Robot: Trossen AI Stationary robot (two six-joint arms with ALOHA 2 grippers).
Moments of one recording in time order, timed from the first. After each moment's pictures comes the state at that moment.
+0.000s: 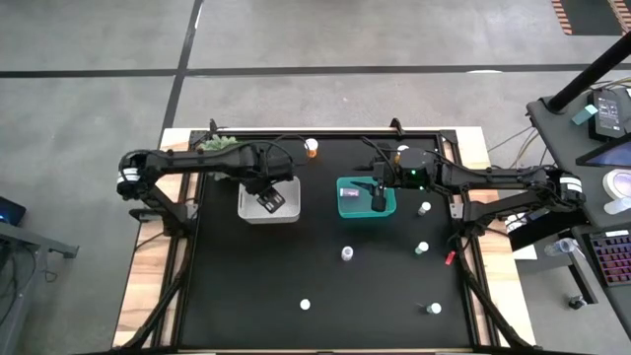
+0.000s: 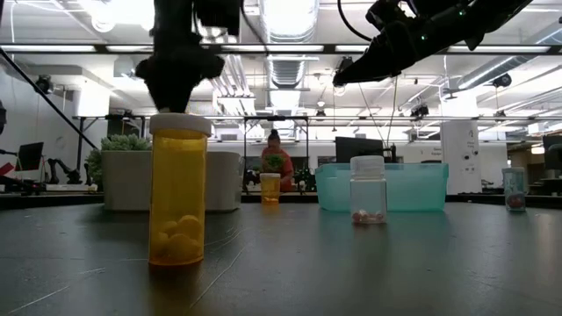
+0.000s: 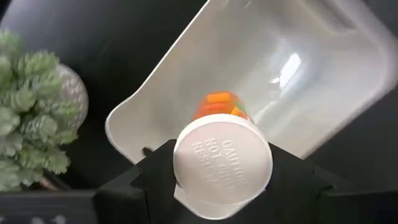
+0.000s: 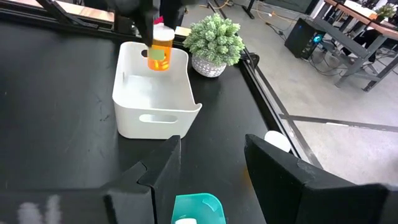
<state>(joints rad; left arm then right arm) 0.20 1.55 1.35 -1.30 -0.16 -0.57 -0.24 1.16 0.70 0.12 -0.04 -0.30</state>
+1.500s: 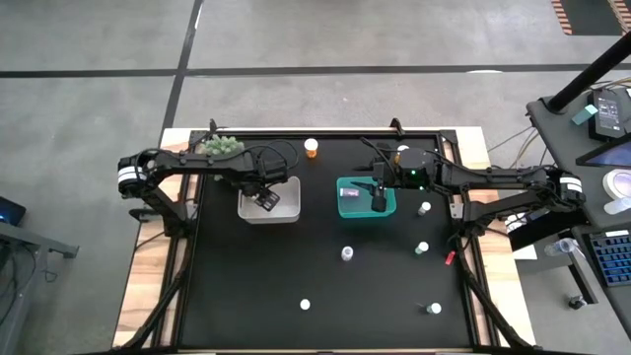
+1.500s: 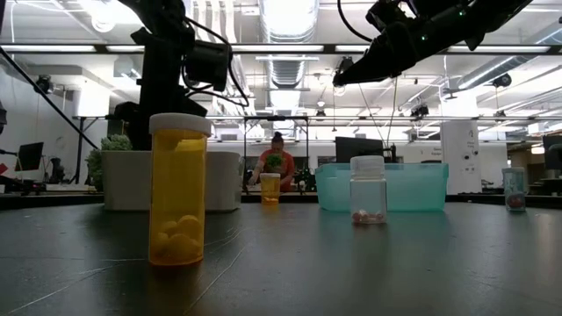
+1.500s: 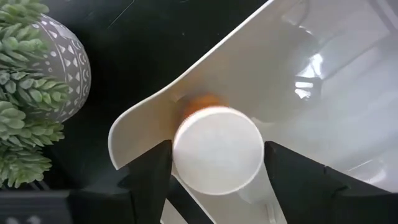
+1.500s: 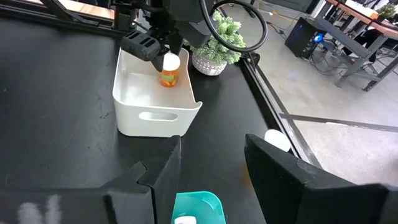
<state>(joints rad) 0.29 1.56 1.07 -1.07 -0.22 -0.65 -0.24 1.16 0.70 0.12 -0.04 -0.31</state>
